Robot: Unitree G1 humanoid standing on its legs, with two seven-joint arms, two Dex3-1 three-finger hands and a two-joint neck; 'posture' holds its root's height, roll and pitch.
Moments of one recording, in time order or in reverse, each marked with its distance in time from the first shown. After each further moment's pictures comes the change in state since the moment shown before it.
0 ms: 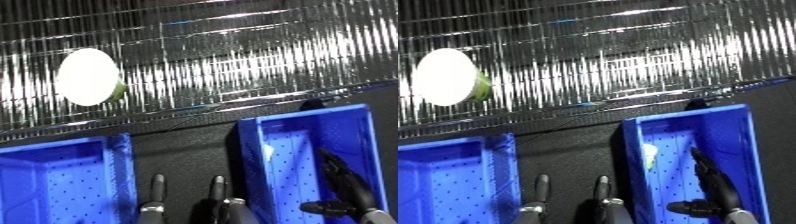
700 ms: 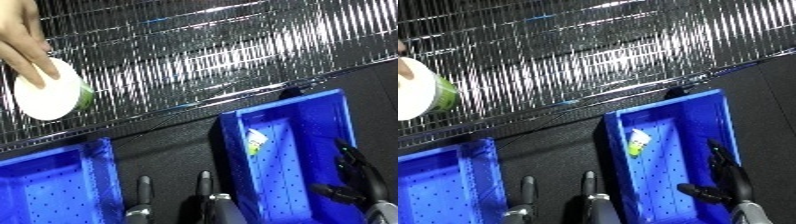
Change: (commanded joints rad) left arm 0.039 -0.013 0.032 -0.024 -0.060 0.013 0.035; right arm 0.023 -0.046 -0.113 0.059 0.102 -0.032 0.007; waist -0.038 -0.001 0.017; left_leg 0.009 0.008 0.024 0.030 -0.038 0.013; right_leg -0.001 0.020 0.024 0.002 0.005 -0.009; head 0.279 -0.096
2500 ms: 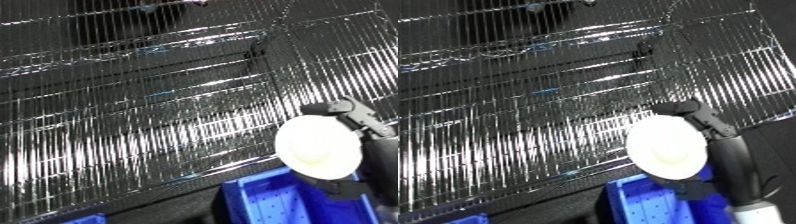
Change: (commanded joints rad) left arm 0.123 -0.022 0.065 -0.131 0.042 -0.027 0.008; right arm -0.090 -0.249 -0.085 -1.020 -0.323 -0.071 -0.445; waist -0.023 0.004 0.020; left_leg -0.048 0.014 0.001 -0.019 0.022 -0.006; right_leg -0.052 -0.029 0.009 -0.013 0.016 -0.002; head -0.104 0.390
